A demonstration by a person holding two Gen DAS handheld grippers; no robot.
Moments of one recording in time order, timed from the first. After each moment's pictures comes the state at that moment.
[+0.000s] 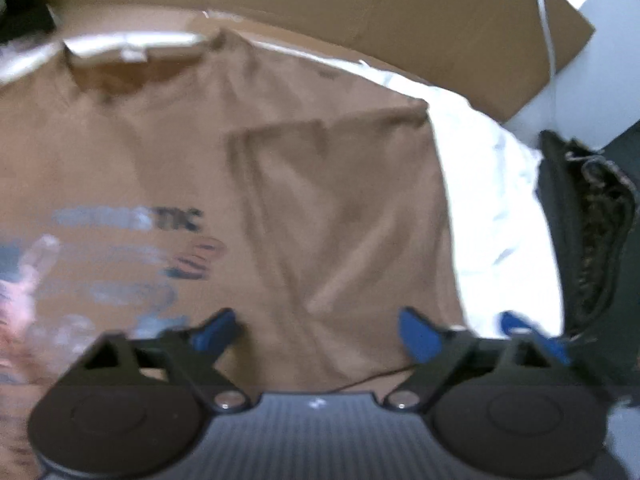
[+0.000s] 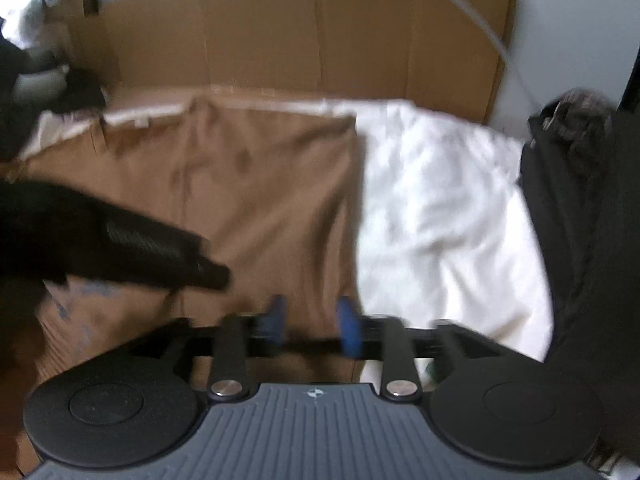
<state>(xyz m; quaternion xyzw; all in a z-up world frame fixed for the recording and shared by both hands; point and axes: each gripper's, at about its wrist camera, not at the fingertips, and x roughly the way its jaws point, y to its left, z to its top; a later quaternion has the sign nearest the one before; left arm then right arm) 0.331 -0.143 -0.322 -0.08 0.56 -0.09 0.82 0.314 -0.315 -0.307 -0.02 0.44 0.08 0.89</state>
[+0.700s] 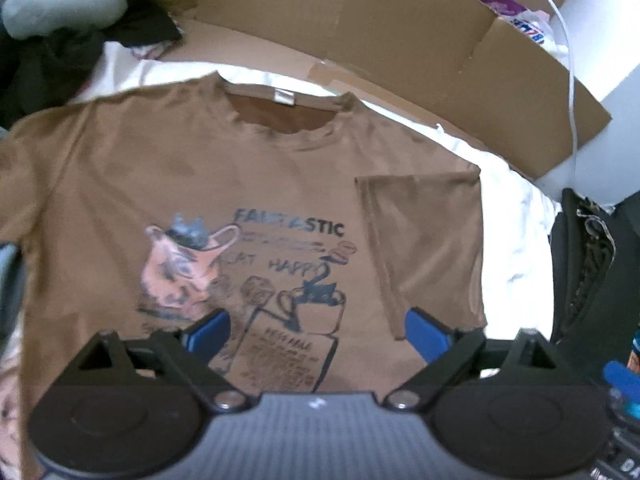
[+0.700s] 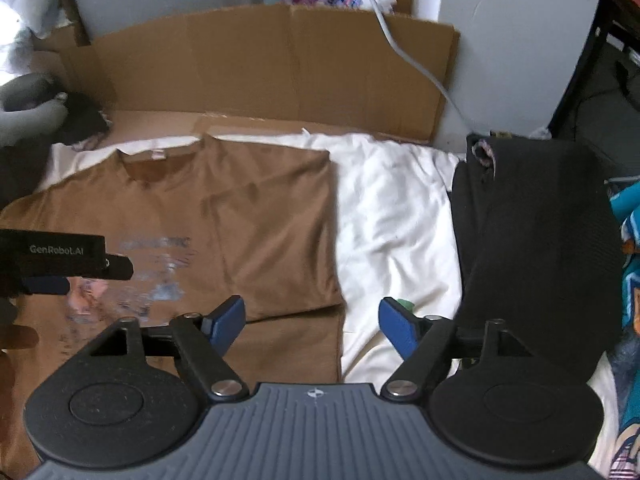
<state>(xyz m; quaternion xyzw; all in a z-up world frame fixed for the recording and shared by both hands) 0.286 -0.056 -0.213 -0.11 0.57 0.01 0.82 0.269 -0.312 -0.174 0.00 0.49 0.04 0.87</state>
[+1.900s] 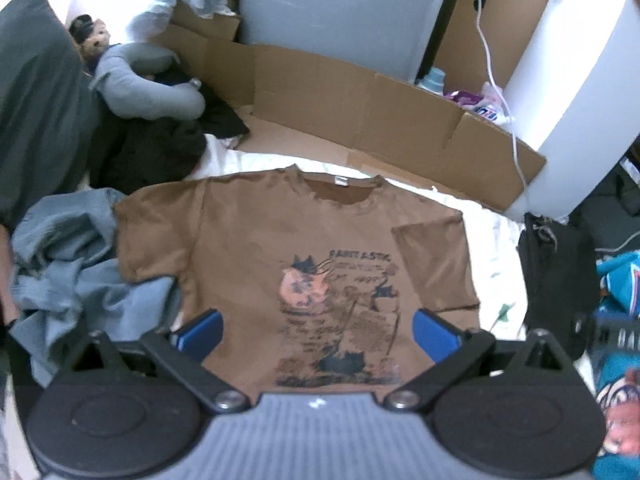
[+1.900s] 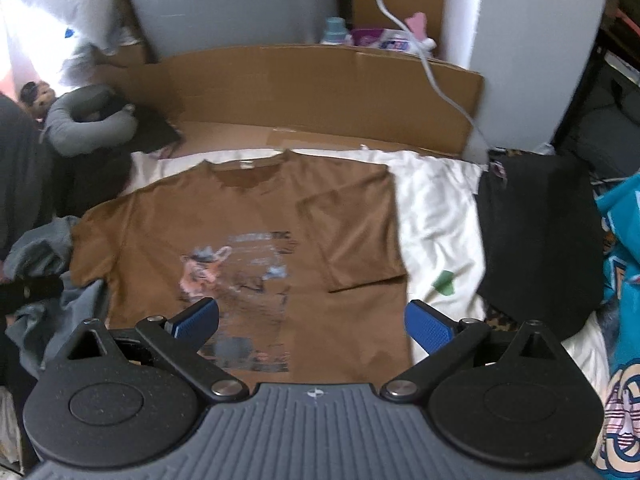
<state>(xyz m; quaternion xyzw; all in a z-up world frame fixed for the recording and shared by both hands) 0.138 0.070 -0.055 -0.07 0.49 -0.01 0.87 0.190 -0.228 -0.049 0.03 0.50 0.06 0.86</state>
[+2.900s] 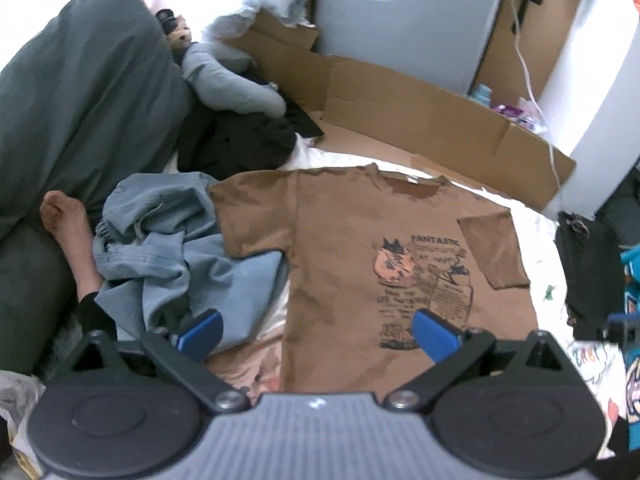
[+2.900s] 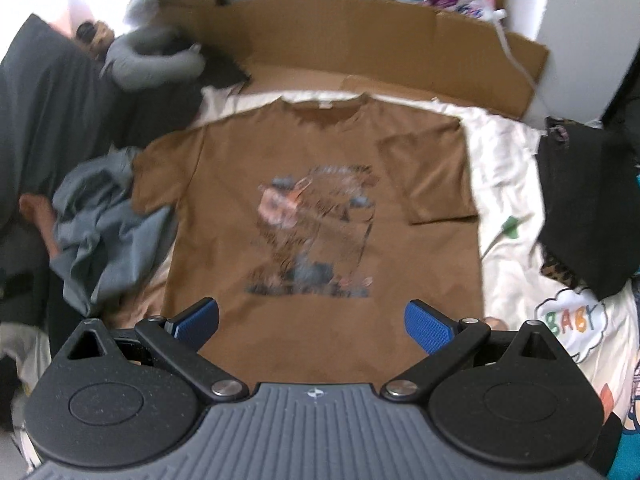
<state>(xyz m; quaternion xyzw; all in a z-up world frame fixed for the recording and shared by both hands) 0.054 0.201 -0.058 -0.07 0.46 0.03 0.88 0.118 -0.144 -0.052 0.01 0.55 0.13 0.82</state>
